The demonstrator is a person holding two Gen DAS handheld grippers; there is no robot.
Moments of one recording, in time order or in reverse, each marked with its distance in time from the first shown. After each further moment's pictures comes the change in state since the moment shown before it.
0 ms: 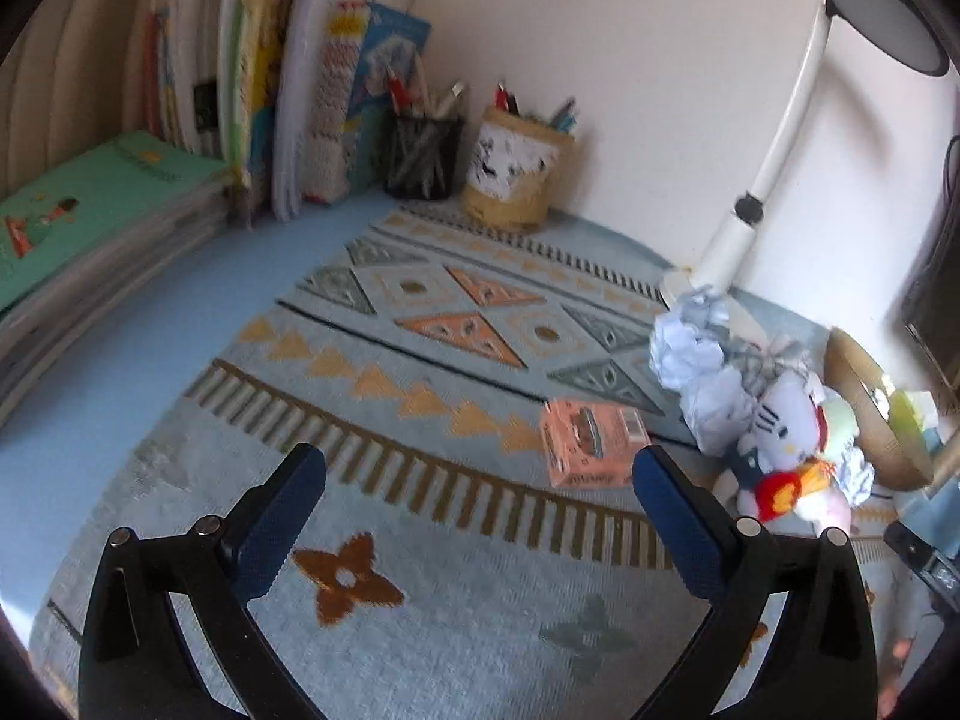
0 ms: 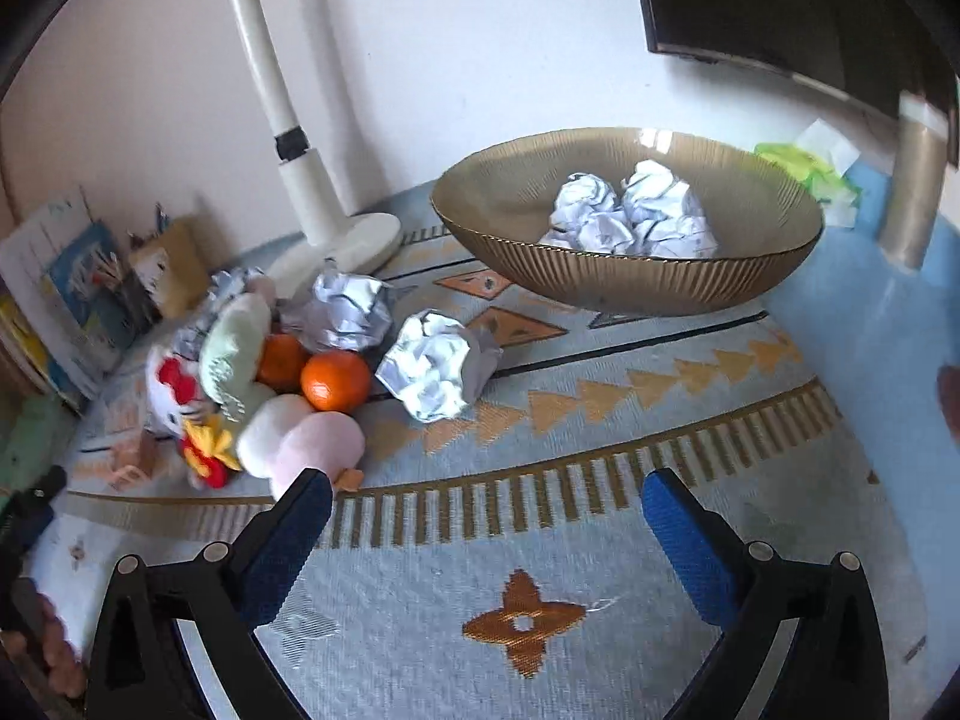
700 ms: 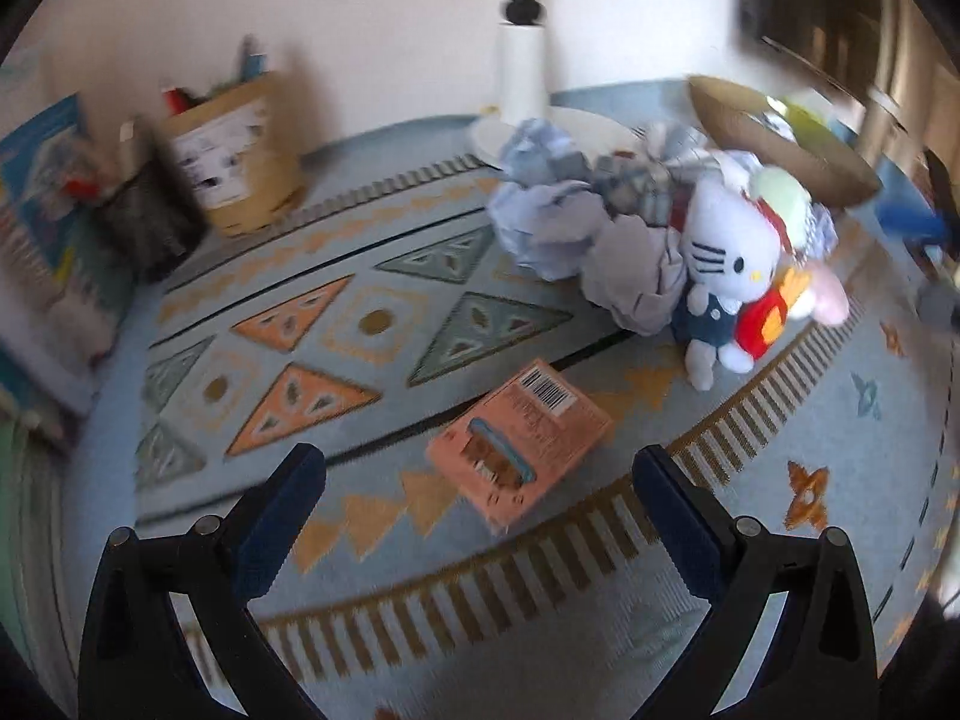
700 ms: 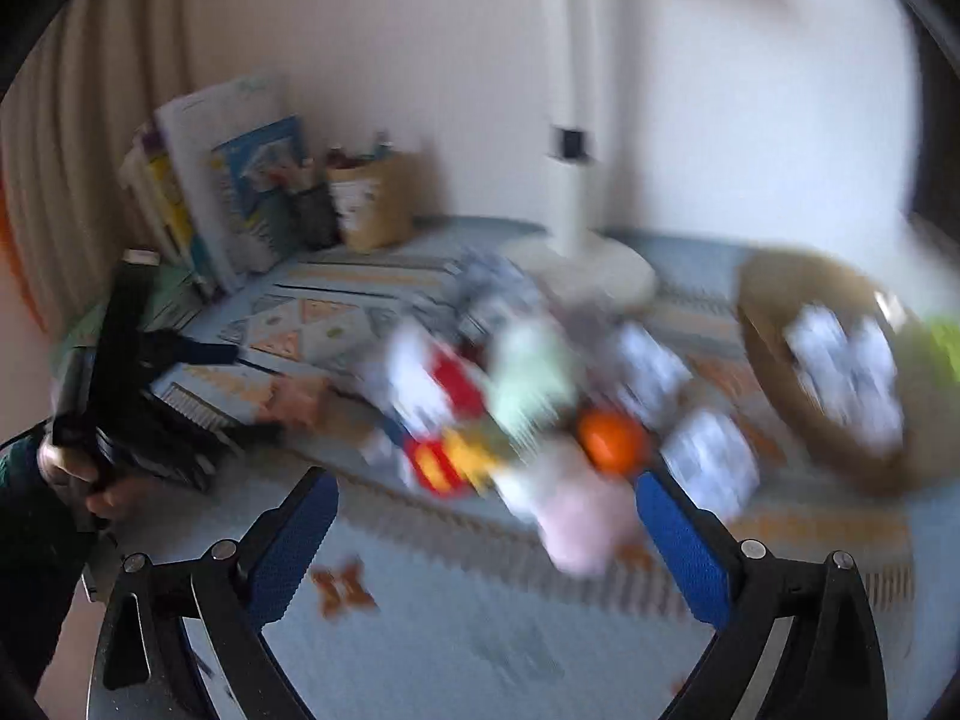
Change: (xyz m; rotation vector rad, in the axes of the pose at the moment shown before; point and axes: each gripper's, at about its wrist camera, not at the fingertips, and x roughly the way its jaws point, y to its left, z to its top) left arm 0.065 -0.061 0.031 0.703 0.266 -0.233; right arm -0.014 0.128 0.032 -0.420 0.029 0.289
